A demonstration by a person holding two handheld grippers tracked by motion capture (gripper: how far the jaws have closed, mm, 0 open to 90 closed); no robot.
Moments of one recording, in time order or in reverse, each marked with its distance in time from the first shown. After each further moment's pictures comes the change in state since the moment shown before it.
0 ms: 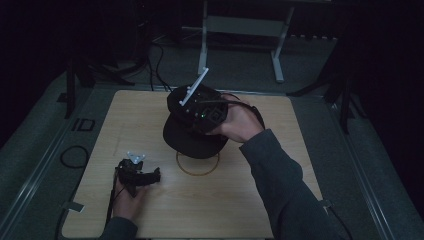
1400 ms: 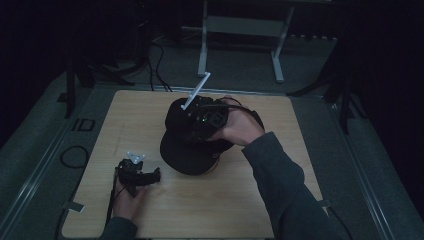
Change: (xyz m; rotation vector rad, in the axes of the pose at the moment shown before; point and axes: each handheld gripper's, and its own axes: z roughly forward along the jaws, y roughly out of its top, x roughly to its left) left arm 0.000 0.000 0.000 -0.004 0.001 -0.004; right arm 0.002 -0.009 0.006 -0.011 0.044 0.006
